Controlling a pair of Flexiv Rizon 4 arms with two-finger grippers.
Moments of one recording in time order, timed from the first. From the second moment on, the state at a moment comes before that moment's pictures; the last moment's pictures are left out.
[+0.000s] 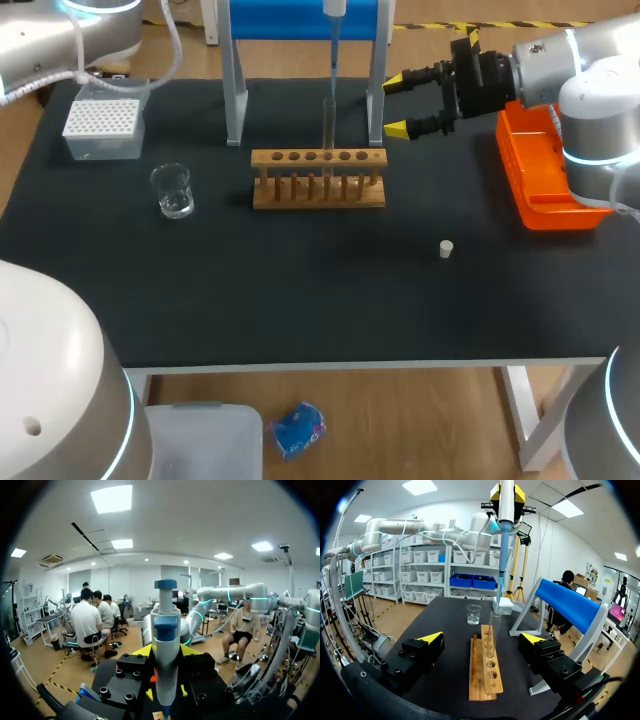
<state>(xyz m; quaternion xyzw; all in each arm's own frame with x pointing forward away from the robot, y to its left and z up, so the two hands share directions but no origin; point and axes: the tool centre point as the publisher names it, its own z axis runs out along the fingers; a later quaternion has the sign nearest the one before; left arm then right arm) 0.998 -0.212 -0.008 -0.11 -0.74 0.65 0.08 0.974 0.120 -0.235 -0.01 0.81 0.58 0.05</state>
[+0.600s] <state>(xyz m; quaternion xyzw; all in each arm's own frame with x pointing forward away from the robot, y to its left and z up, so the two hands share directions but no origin) 0.998 -0.209 -0.025 -0.09 -0.74 0.66 0.09 0.974 0.120 -0.235 -0.01 0.81 0.58 0.05</state>
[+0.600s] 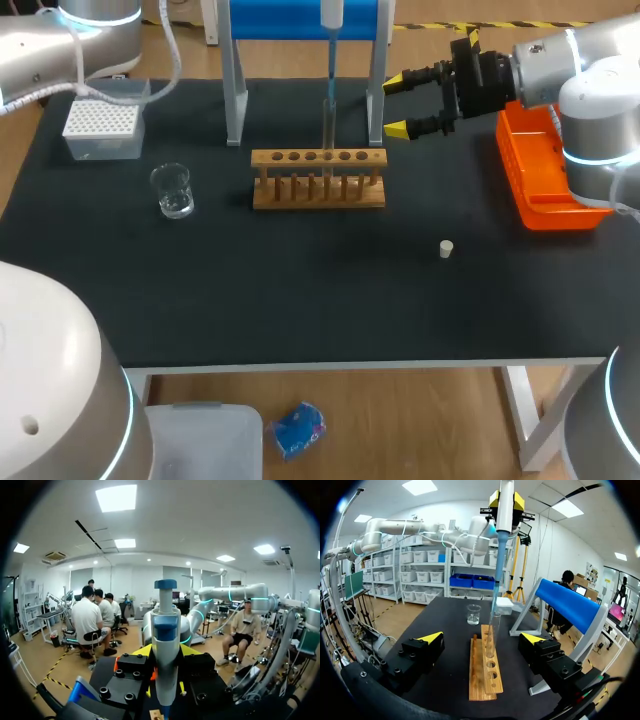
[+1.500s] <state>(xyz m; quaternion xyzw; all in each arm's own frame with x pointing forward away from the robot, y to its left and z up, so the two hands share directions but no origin) 1.007 -0.204 -0.033 -0.08 -0.75 0.66 0.07 0.974 0.120 -0.235 -0.01 0.81 0.58 0.05</state>
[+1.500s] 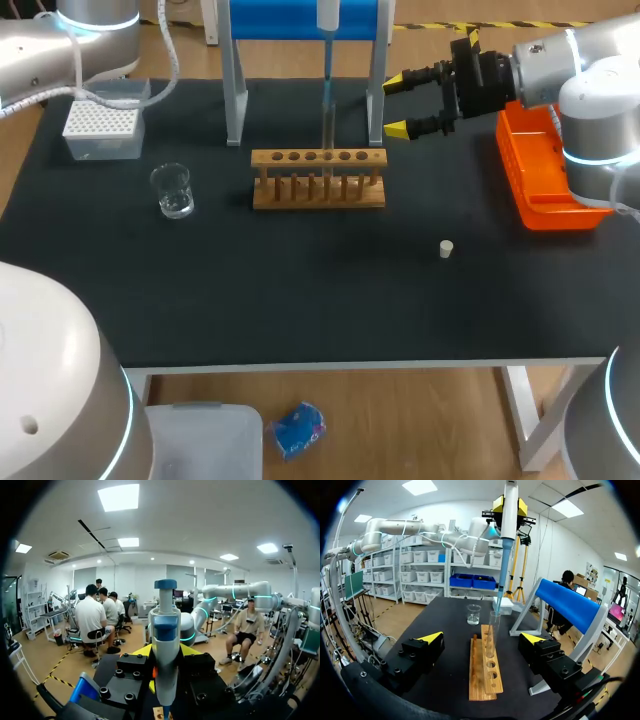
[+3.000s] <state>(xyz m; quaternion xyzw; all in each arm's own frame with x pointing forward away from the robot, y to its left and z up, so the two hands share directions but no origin) 1.002 -0.208 -0.053 -0.09 -0.75 0.66 0.07 0.974 0.120 -0.235 -0.01 0.81 0.58 0.05</state>
